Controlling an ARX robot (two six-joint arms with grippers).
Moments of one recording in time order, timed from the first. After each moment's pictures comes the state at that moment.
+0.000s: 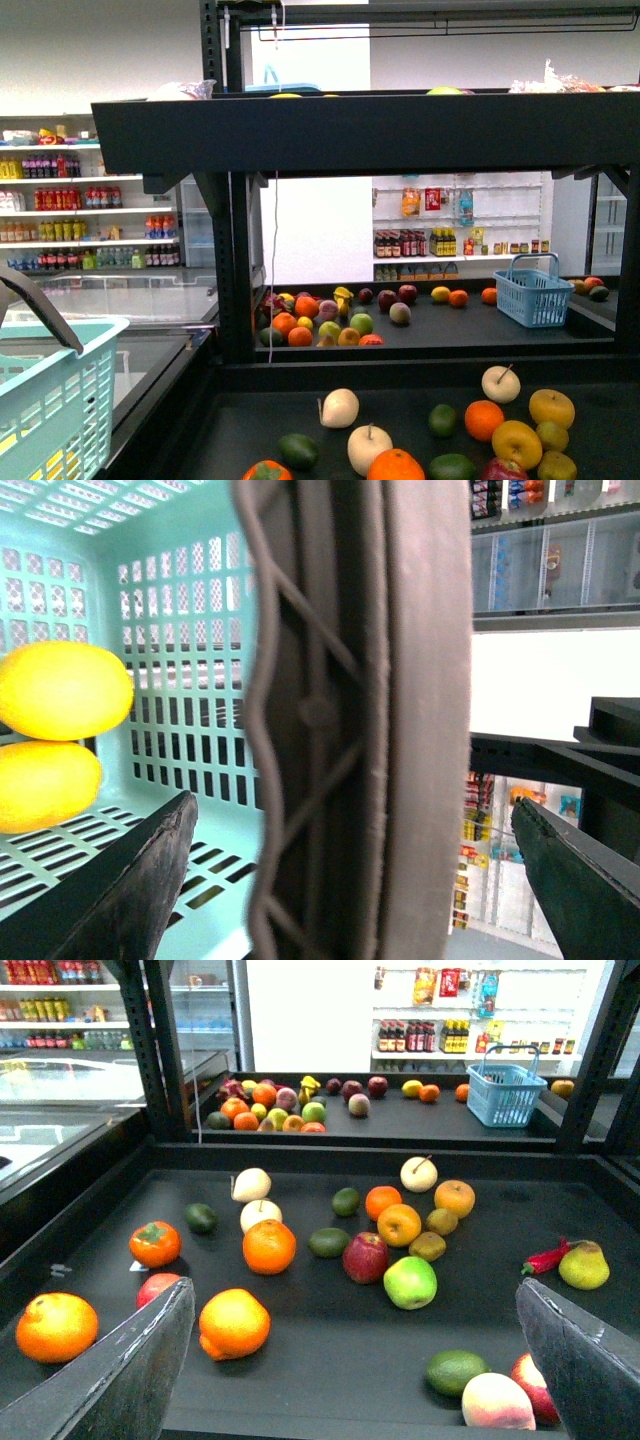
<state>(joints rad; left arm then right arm) 0.18 1.87 1.52 -0.07 -0.13 -1.43 0.00 0.00 0.01 0.00 0.00 0.00</state>
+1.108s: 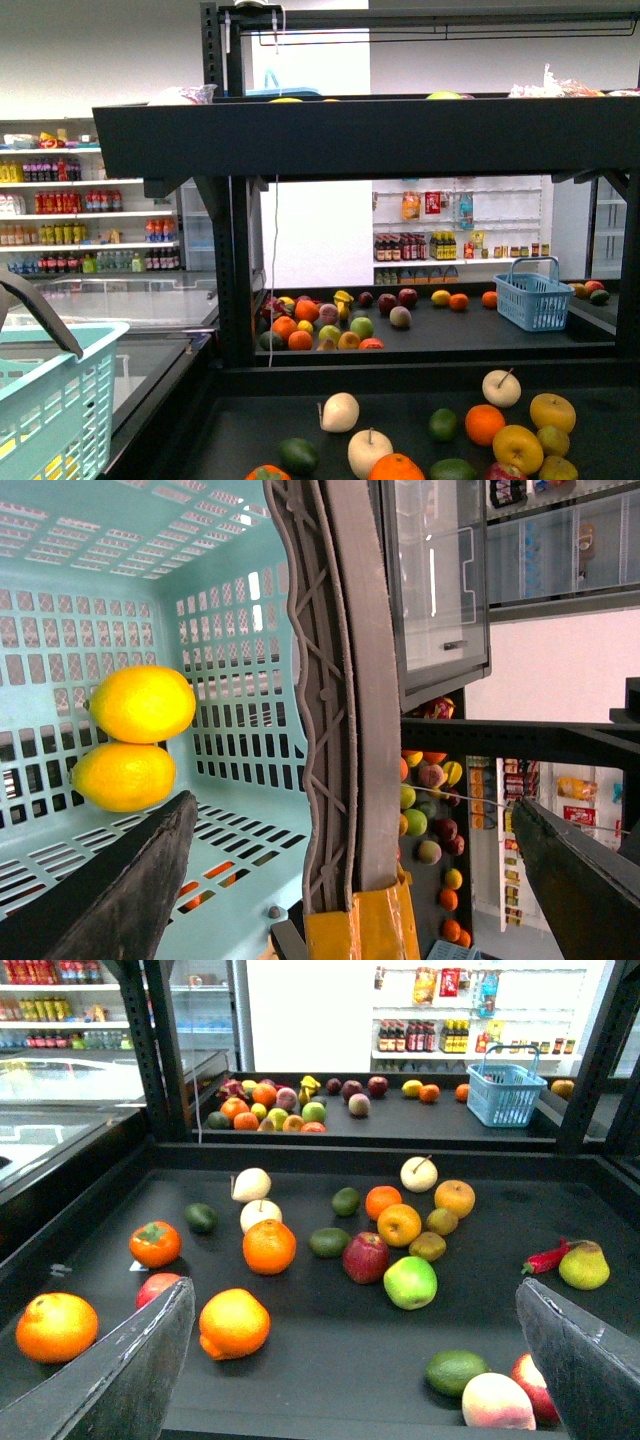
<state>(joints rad) 0.20 1.68 1.44 -0.21 -0.12 -1.31 0.00 0.00 0.01 0.00 0.00 0.00</state>
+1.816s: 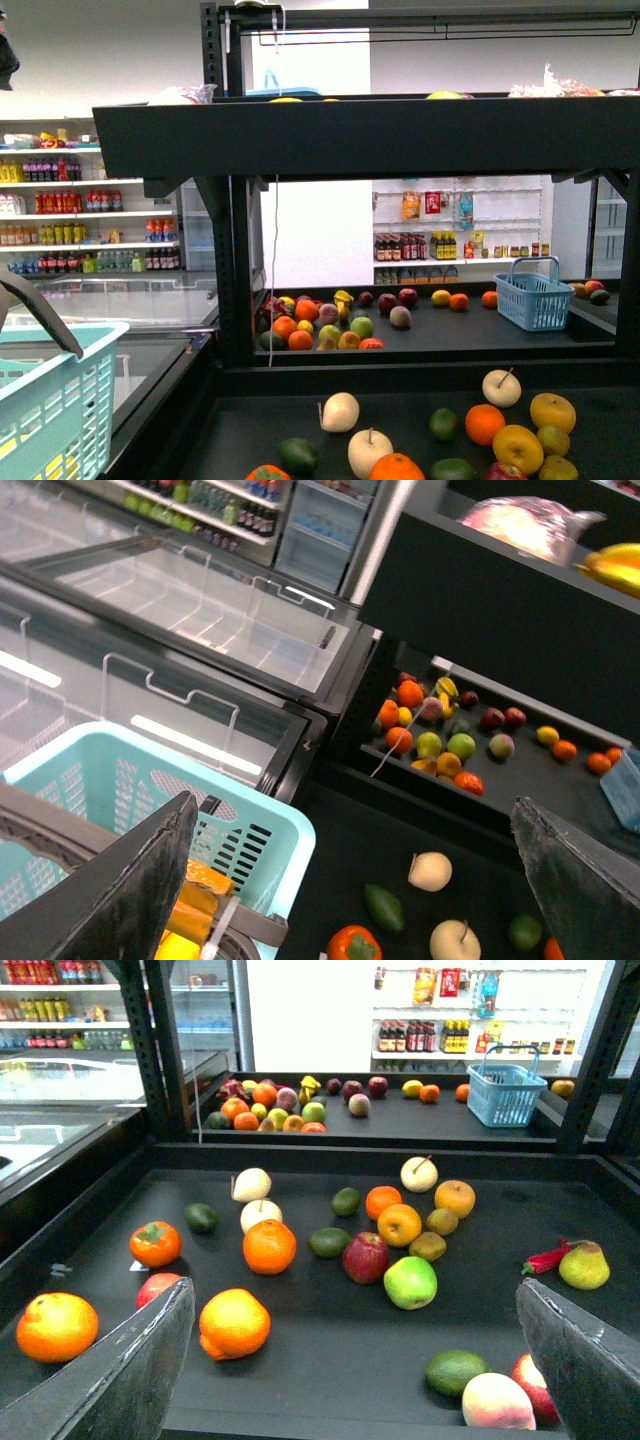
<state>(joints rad) -0.03 1.37 1.28 0.06 -0.13 -0.28 0.00 0.00 0.01 0.00 0.00 0.00</state>
